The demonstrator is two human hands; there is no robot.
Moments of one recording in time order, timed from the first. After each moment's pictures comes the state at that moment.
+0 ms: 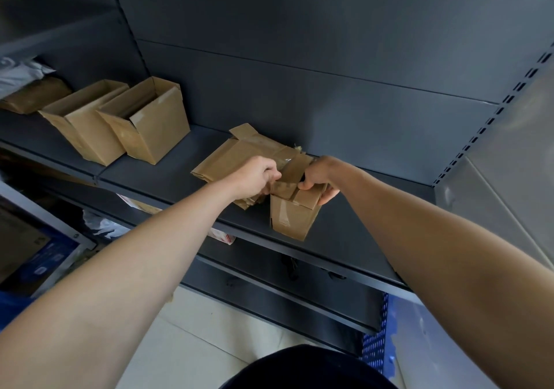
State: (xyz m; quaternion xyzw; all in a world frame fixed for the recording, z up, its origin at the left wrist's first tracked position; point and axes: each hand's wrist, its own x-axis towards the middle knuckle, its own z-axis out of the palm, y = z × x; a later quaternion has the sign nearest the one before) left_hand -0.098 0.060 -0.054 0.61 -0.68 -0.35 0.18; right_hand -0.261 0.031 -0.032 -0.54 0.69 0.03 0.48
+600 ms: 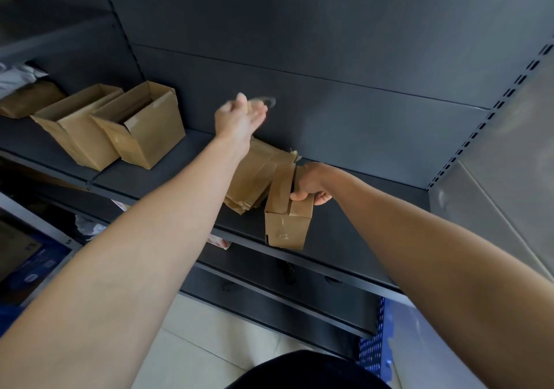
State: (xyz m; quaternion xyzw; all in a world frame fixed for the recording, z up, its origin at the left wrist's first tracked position) left_hand -0.109 0.015 0.013 0.50 -0.25 -0.53 0.64; right_hand -0.257 0.030 -0.034 -0.61 0.67 0.09 0.40
